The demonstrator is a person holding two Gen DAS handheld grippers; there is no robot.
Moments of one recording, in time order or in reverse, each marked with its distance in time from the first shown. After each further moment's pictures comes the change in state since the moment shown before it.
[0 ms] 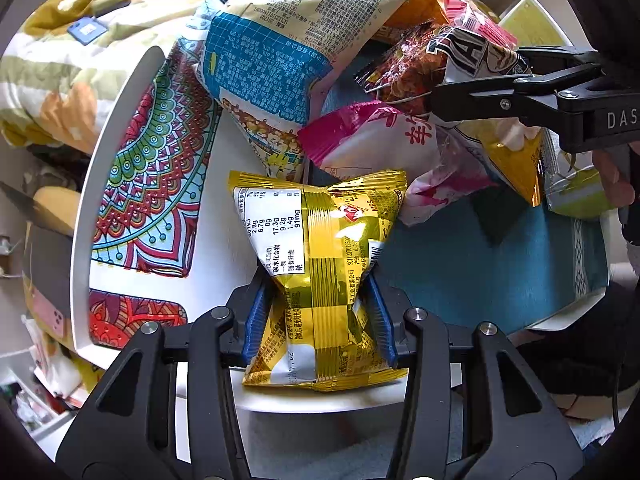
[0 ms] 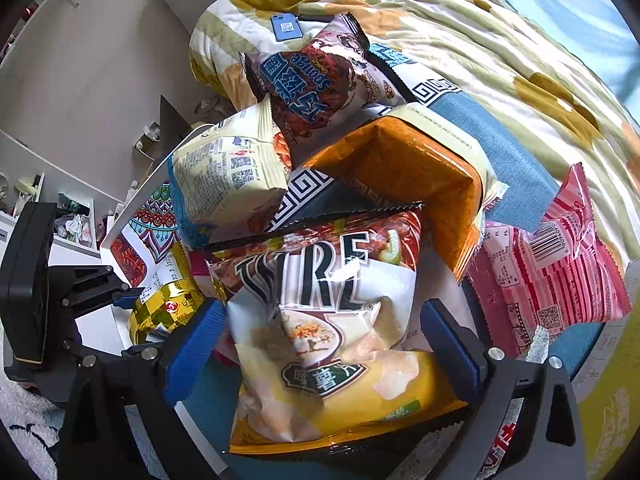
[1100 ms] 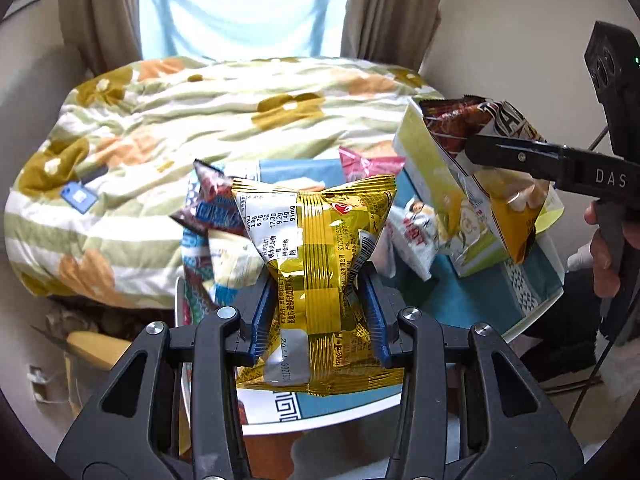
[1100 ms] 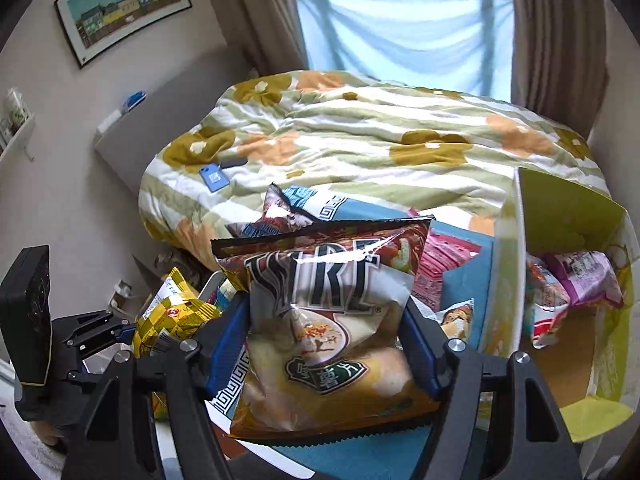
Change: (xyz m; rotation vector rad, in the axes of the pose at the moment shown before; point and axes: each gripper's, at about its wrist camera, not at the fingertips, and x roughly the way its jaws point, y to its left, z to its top) left arm -0.168 -0.067 0.055 0.309 -0.363 -0.045; right arm -0.188 0.030 -0.060 0.452 -0.478 -0.223
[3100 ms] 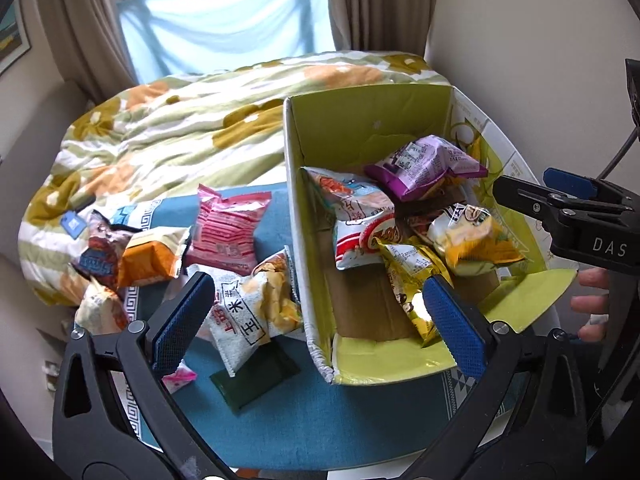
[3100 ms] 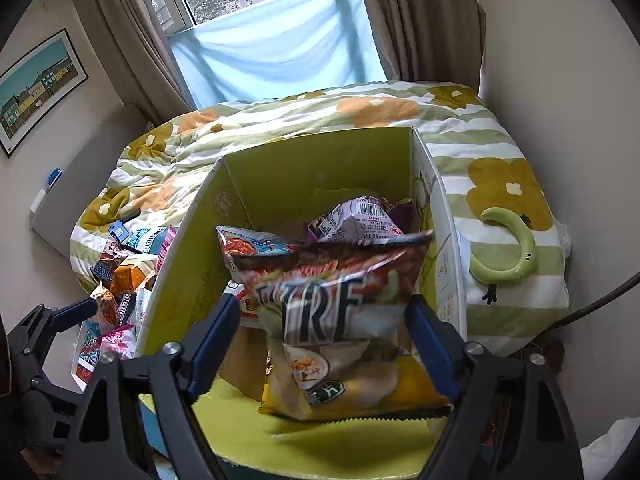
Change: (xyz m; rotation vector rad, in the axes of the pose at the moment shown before) left arm 0.127 -0.256 0.060 0.025 0.024 0.201; right arm -0.057 -0.286 -0.051 0.184 -0.057 -0.163
